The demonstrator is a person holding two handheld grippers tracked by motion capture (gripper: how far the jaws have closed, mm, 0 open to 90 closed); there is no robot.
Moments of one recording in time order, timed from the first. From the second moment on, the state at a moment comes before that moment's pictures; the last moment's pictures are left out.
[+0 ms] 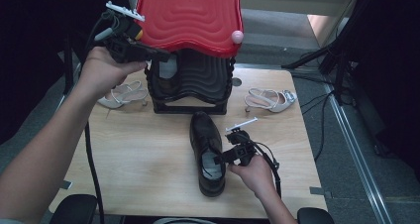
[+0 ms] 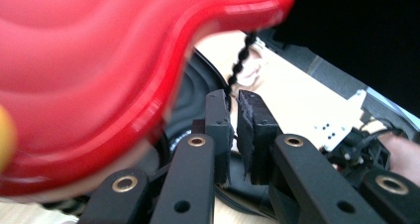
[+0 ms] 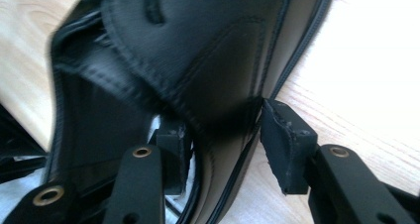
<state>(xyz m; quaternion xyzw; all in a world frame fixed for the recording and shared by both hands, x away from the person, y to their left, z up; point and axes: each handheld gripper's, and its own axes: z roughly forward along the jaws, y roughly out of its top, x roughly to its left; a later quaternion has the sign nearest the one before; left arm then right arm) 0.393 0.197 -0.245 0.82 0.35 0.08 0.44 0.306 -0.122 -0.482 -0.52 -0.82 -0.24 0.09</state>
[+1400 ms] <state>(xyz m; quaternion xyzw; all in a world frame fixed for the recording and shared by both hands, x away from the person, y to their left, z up) 0.433 0.189 -0.238 0.81 0.40 0.14 0.40 0.319 -0.127 -0.480 -0.55 -0.80 -0.22 0.09</state>
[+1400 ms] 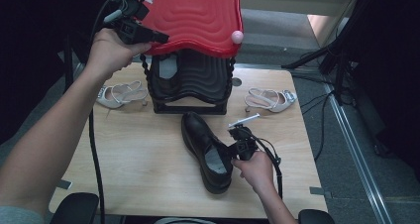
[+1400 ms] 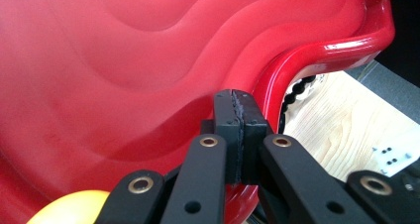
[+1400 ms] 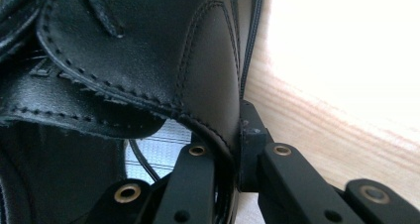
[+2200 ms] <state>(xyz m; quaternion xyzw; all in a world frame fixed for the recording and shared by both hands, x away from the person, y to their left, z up) 0.432 0.188 -0.239 0.81 0.40 0.14 0.40 0.337 -0.136 -0.414 -0.56 -0.76 -0.31 0.05</state>
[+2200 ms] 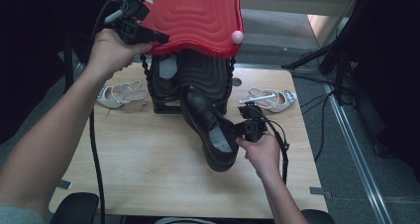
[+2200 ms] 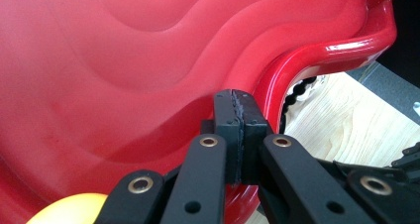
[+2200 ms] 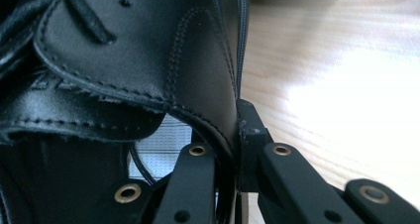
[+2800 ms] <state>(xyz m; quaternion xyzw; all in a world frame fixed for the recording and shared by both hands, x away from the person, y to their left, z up) 0.432 0.188 -0.239 0.81 0.40 0.14 0.40 0.393 -0.115 -0.393 -0.60 -0.70 -0.39 -0.01</state>
